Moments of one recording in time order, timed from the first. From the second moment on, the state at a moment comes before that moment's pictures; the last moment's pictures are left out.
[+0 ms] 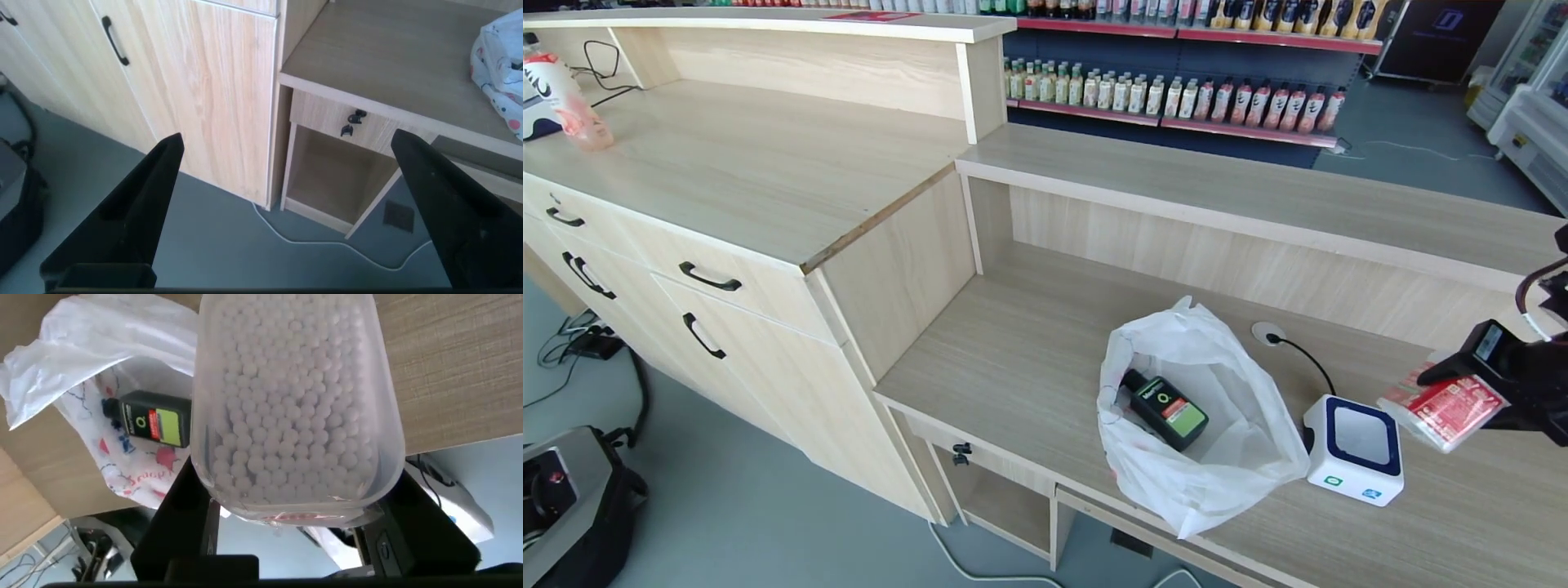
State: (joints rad) left arm 0.00 0.00 0.00 0.00 0.00 0.00; right arm -0.20 1.58 -1.12 0.48 0.13 0.67
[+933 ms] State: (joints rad) left arm 0.00 0.00 0.00 0.00 0.00 0.00; right arm -0.32 1.69 -1.16 0.51 0.22 0.72
